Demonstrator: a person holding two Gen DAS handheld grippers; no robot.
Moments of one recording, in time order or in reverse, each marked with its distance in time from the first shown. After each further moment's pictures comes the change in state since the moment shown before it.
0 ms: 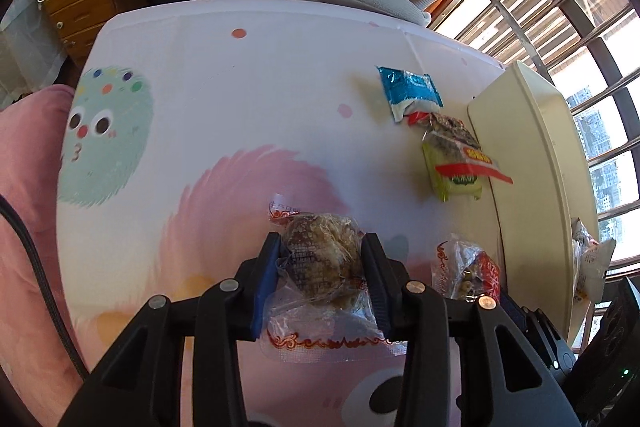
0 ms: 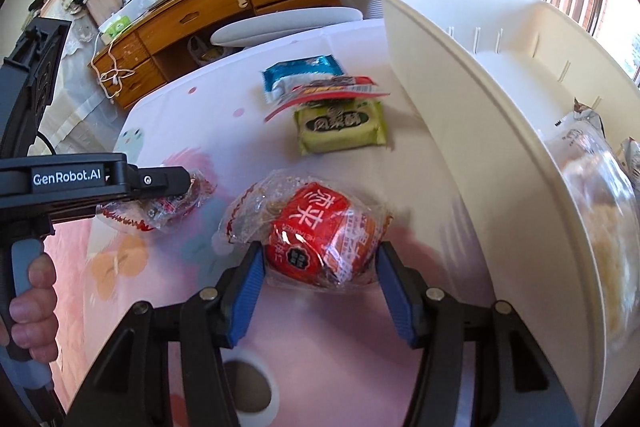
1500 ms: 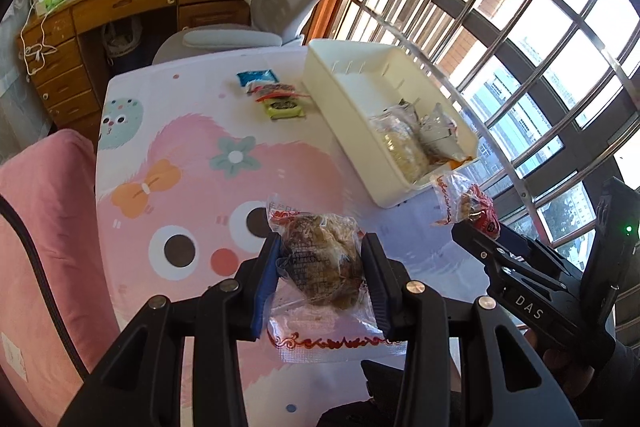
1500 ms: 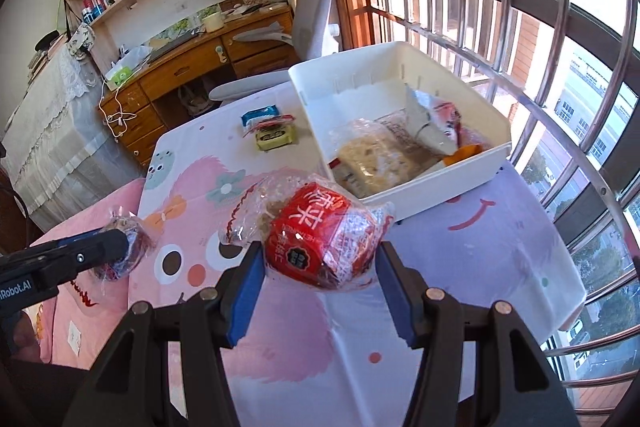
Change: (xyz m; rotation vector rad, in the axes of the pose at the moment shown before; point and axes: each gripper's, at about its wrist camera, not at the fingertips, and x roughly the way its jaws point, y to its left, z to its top) left arm -0.194 -0.126 -0.194 0.239 -0.180 -0.088; right arm -0.218 -0.070 -0.094 0.093 -0.148 -0.056
